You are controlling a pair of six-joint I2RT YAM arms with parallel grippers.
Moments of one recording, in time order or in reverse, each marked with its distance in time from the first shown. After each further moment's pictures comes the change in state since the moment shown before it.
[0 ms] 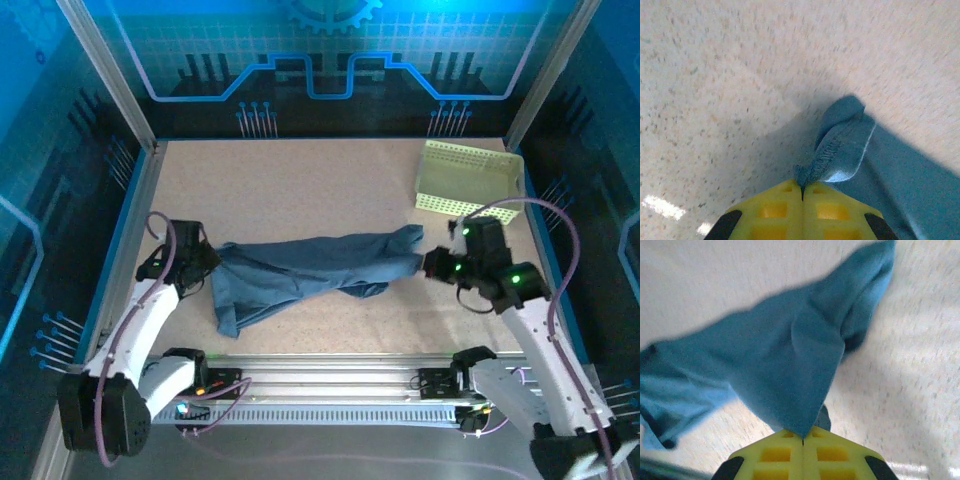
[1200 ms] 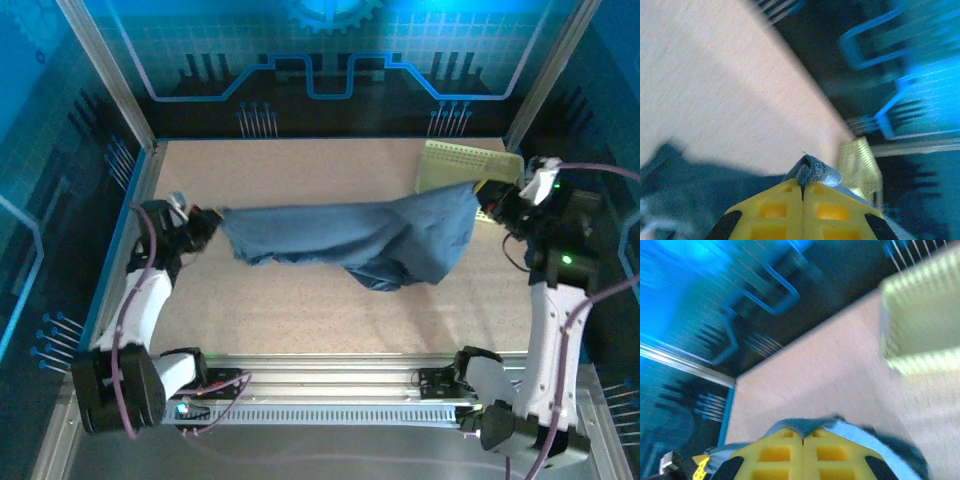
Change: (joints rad) left arm 0.180 0.158 -0.046 0.505 0.620 -0.154; right arm -0.468 0.091 0.249 0.212 -0.334 0.048
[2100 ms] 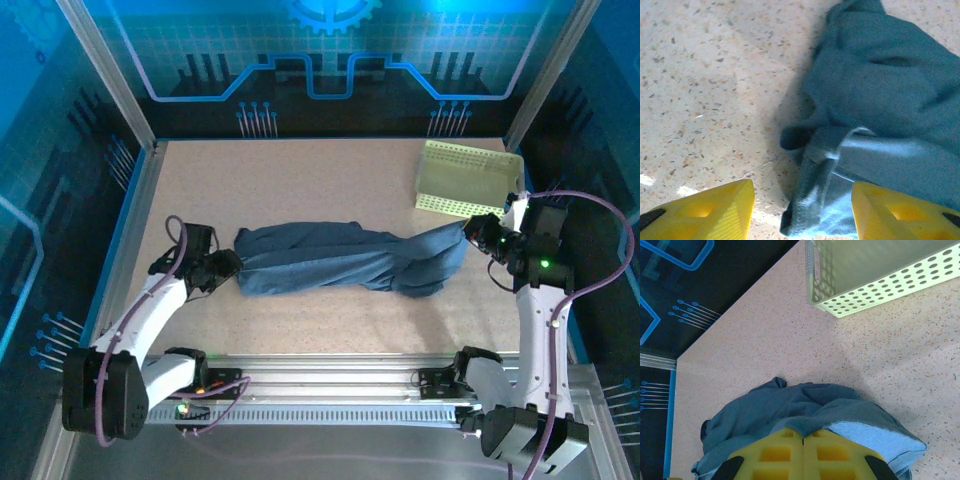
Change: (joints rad) left arm -0.276 -0.049 0.000 -0.473 -0.456 0.137; right arm 0.015 -0.039 -0.206 -0.043 0.132 -0.072
